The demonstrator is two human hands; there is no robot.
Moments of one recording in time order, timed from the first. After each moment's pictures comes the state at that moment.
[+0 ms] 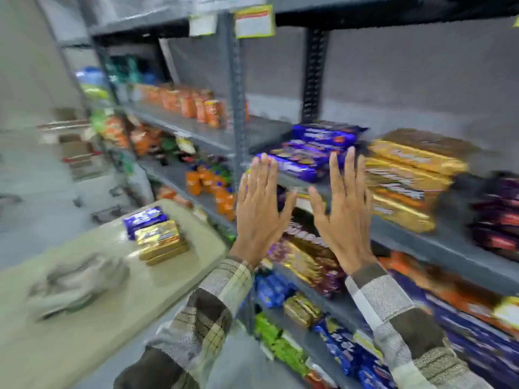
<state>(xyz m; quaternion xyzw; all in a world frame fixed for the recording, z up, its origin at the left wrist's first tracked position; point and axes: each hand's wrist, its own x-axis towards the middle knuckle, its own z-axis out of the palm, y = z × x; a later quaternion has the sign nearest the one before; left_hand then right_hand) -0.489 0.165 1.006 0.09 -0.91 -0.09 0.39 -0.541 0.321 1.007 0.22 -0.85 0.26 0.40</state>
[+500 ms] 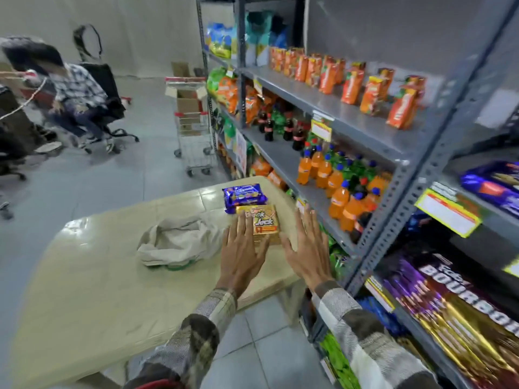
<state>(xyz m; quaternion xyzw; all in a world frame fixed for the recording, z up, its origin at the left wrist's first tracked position) -0.390 -0.180 0.827 0.37 -0.90 -0.11 0.22 -0.513 -0.064 0.846 0.41 -0.88 0.25 0.06</state>
